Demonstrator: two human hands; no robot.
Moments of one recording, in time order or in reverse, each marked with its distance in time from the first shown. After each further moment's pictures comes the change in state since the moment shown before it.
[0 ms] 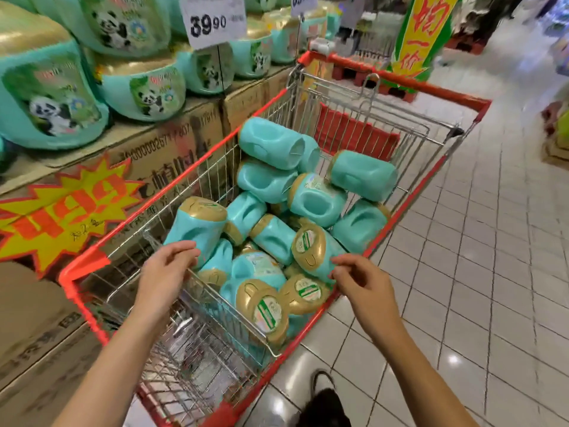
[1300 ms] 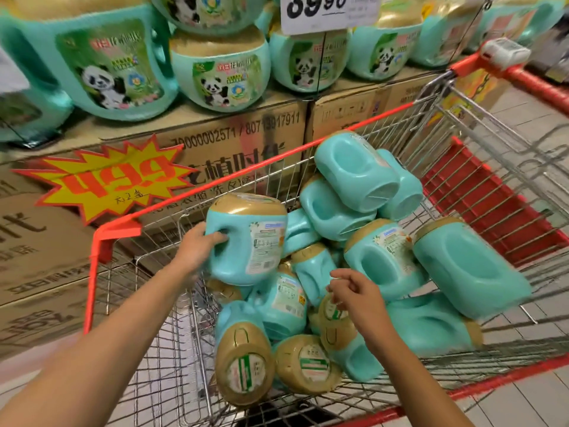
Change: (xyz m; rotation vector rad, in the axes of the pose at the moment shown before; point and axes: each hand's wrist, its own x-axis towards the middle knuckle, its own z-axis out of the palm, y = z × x) left_hand 0.124 -0.013 0.063 -0.031 0.257 -0.276; right_hand 0.230 0.053 0.042 -0.097 -0.561 0.294
